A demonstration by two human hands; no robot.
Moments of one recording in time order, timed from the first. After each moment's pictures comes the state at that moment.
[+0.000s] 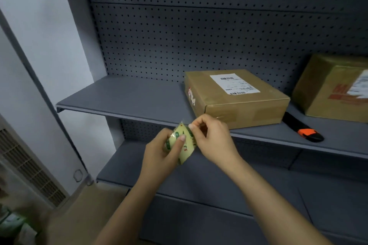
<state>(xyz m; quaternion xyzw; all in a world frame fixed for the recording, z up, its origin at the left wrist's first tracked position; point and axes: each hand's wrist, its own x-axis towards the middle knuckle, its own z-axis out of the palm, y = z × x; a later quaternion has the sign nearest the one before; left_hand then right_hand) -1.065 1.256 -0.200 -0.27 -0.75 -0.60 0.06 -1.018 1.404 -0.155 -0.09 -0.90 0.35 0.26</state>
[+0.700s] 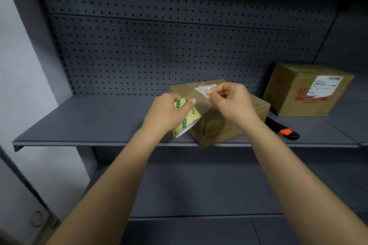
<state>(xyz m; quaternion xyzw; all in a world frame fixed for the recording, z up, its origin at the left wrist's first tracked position) -1.165 1.297 -0.084 -0.38 -0.81 -0.44 0.03 -1.051 1.433 -0.057 -0.26 -0.82 0.37 0.35</state>
